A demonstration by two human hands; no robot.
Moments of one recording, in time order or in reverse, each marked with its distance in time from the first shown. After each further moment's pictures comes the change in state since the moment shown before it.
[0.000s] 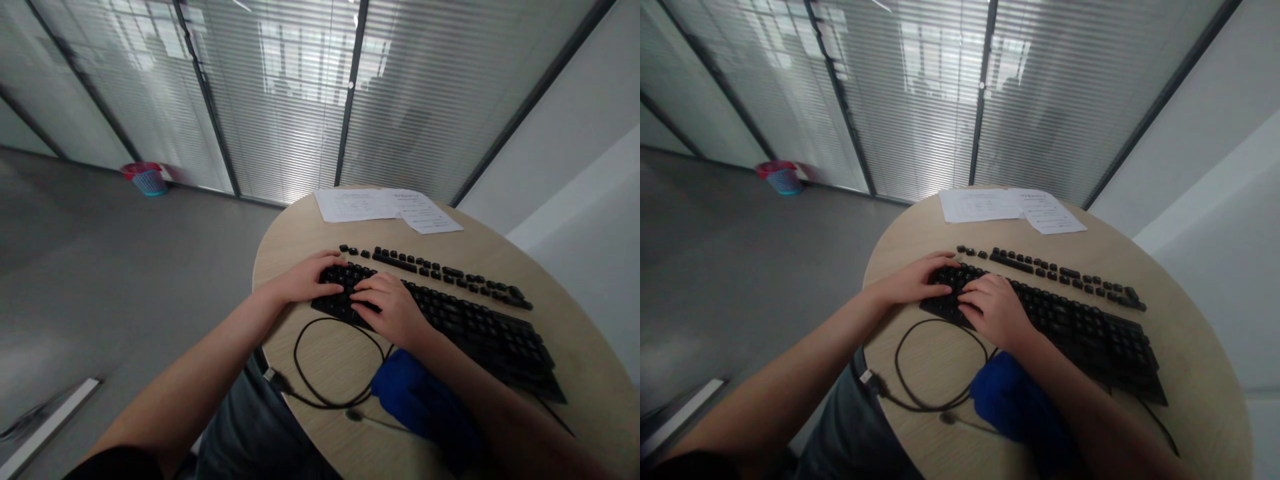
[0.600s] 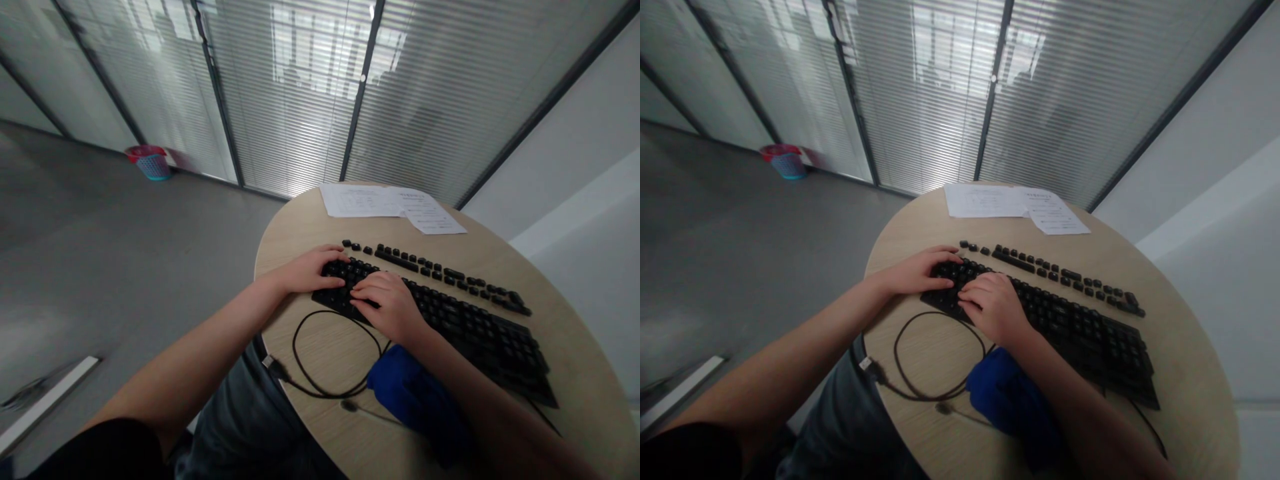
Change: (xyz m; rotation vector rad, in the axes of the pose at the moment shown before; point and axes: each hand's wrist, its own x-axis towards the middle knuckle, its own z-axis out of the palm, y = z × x) left_hand 0.002 -0.001 0.001 -0.007 -0.016 0.002; right_hand -0.001 0.001 0.004 0.043 0.036 -0.037
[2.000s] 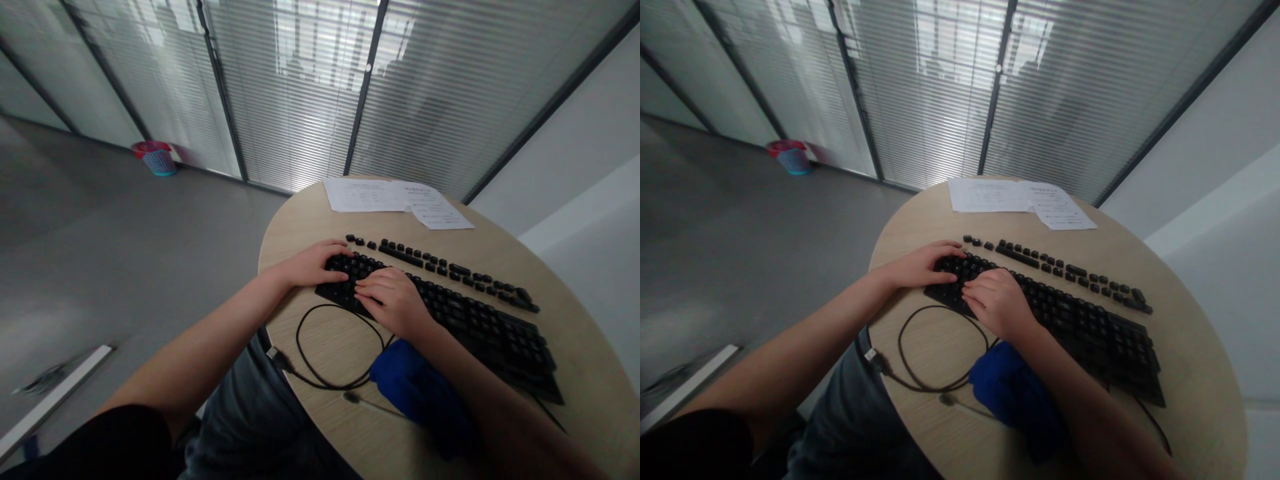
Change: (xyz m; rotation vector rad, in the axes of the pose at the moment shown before) left_hand 0.003 0.000 0.001 -0.022 0.012 0.032; right_hand 0.001 -0.002 -0.005 -0.074 -0.012 -0.081
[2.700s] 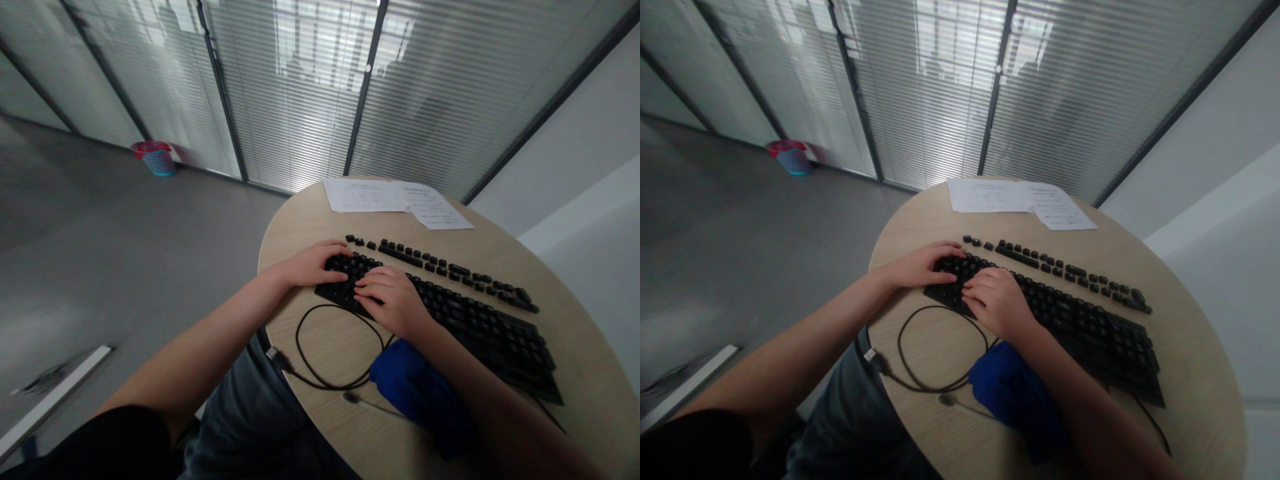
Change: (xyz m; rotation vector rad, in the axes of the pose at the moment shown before) left_hand 0.000 -0.003 0.001 0.000 -0.005 0.008; right_hand -0.001 0.002 0.002 0.045 -0.024 0.047
